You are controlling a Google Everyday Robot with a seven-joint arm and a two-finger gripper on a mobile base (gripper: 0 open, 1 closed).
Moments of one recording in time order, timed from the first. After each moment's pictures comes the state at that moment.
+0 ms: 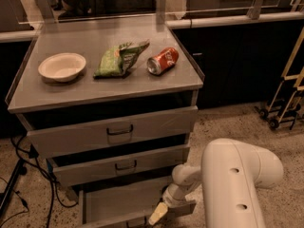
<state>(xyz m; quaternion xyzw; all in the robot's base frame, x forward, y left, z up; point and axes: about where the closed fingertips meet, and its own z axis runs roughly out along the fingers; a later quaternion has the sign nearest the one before) 0.483 -0.063 0.204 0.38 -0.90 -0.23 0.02</state>
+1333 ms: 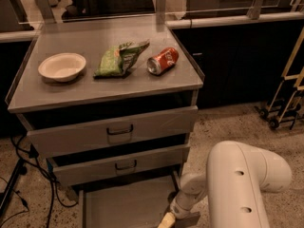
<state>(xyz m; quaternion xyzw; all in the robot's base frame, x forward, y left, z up) 0.438 -0.095 0.192 0.34 -0.91 -0.23 0.06</state>
